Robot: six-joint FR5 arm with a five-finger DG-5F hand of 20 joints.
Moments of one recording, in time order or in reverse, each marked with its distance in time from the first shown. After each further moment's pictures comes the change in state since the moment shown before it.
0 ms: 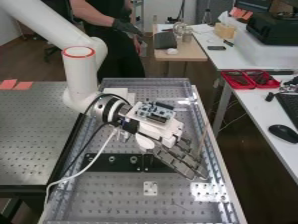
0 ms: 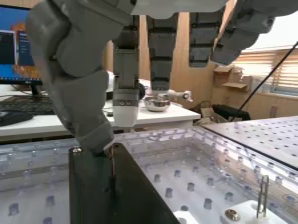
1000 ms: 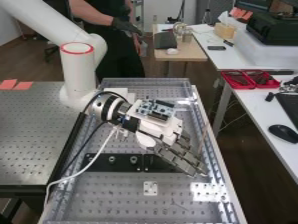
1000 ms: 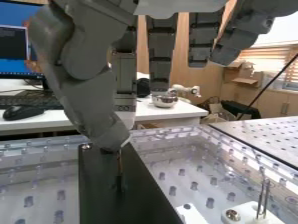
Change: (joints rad) arm -0.010 0.017 0.006 -0.053 -0.052 0.008
